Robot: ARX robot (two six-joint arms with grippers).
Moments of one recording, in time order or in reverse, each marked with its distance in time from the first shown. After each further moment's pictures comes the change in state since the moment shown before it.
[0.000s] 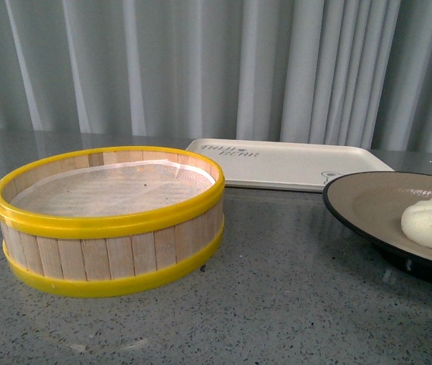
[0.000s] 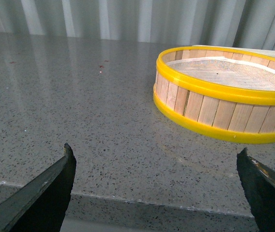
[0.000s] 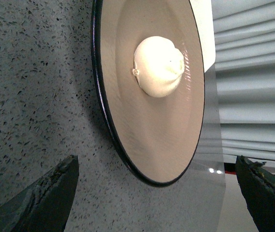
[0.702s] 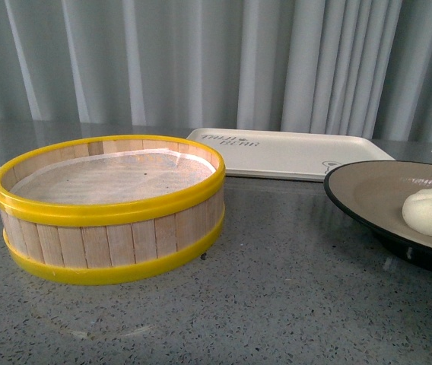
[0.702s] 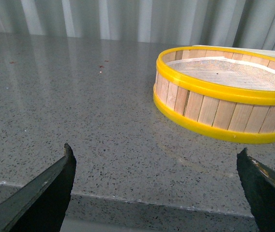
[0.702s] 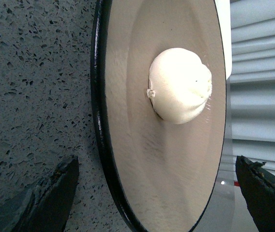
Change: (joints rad) left arm 0.000 0.000 0.000 0.000 0.000 0.000; right arm -0.043 0.246 0.005 0.210 -0.077 -0.044
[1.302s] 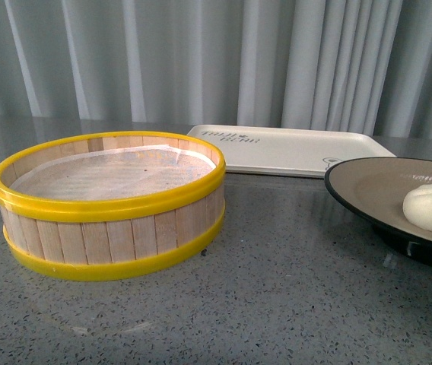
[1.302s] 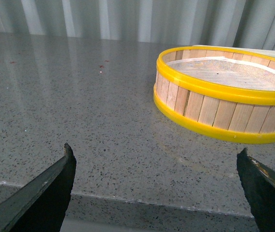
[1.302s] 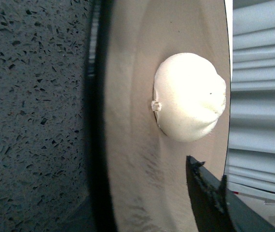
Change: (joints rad) left arm 0.000 0.000 0.000 0.000 0.000 0.000; right arm -0.022 0.136 0.003 0.153 -0.033 -0.056
